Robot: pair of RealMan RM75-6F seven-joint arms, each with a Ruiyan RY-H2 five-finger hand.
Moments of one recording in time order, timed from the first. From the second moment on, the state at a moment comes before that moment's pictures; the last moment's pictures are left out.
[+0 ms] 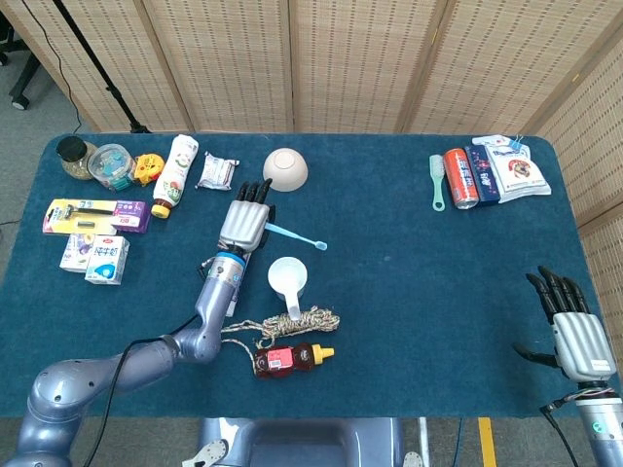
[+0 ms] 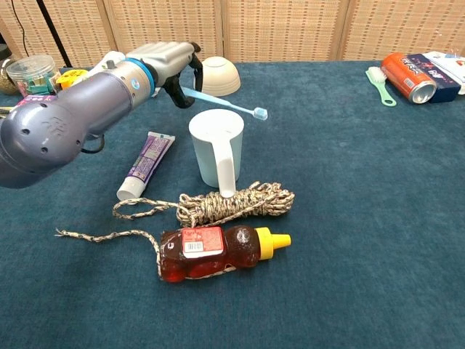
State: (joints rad) left arm -1.05 -1.88 -0.36 -0.98 0.85 0.91 0.53; right arm 0.13 -1.14 0.05 -1.50 -1.52 1.43 0.20
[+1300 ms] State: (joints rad) left arm -0.95 -1.38 -0.06 -1.42 1.72 1.23 0.98; right arm 0.12 -1.13 0.04 -1.53 -1.56 1.47 0.21
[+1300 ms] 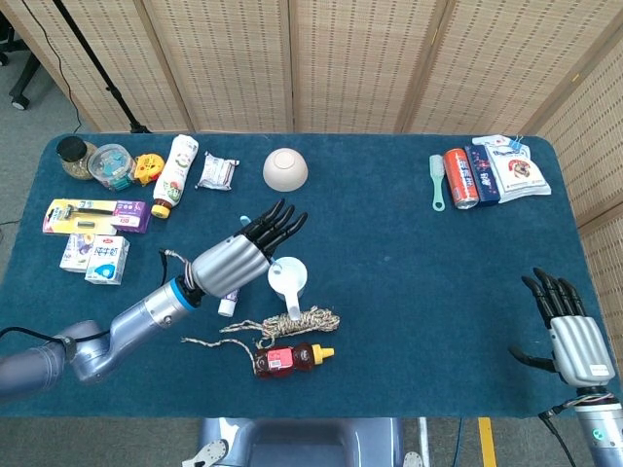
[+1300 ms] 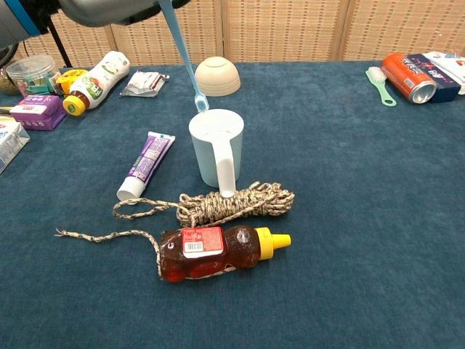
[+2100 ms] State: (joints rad) left arm -0.97 -1.56 -0.07 -1.28 1.80 1.17 1.06; right arm 0.12 -1.12 0.05 -1.52 -1.56 1.47 0.23
